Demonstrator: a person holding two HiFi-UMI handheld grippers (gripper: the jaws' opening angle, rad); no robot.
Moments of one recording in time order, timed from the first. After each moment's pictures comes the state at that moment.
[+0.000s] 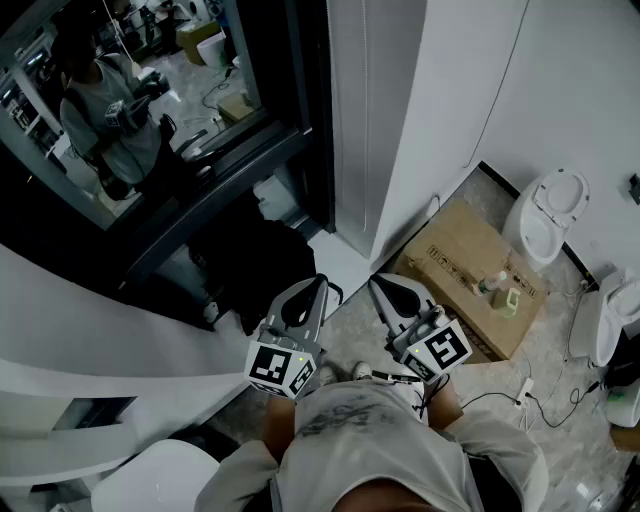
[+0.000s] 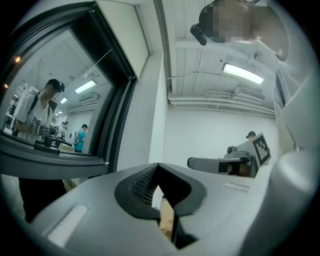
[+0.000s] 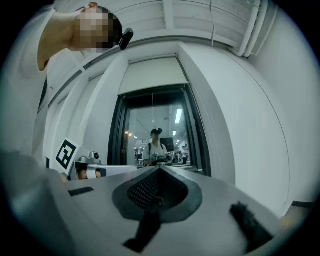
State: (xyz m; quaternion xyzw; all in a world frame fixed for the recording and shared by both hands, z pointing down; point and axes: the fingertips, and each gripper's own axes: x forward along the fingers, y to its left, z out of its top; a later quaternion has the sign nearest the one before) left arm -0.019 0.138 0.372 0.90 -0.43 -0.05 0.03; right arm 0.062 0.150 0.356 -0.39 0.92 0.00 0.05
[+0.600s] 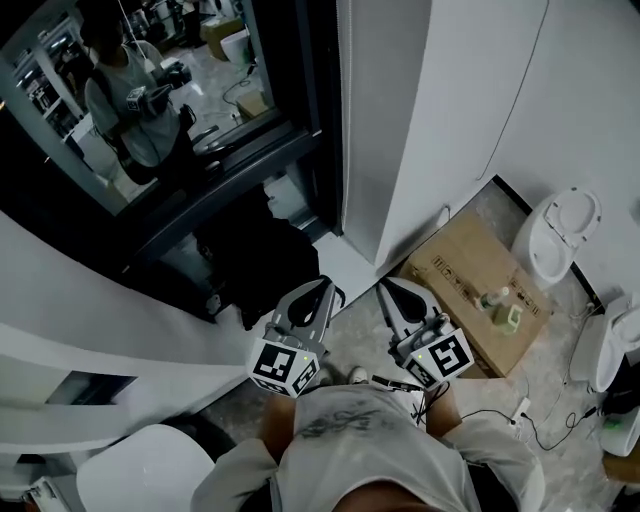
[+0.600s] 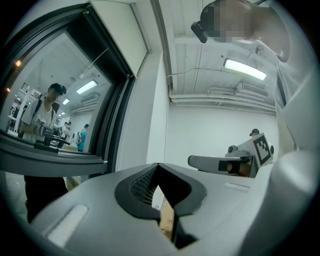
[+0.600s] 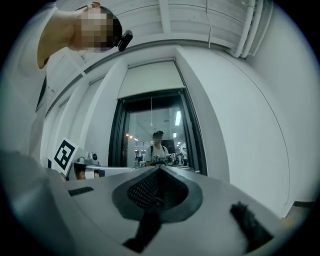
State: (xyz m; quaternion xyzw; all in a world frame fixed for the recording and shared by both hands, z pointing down) left arm 0.013 0.141 0.374 0.90 -0.44 -0.04 0.03; right arm 0.096 0.149 0.355 -0.38 0.92 -0.01 0.06
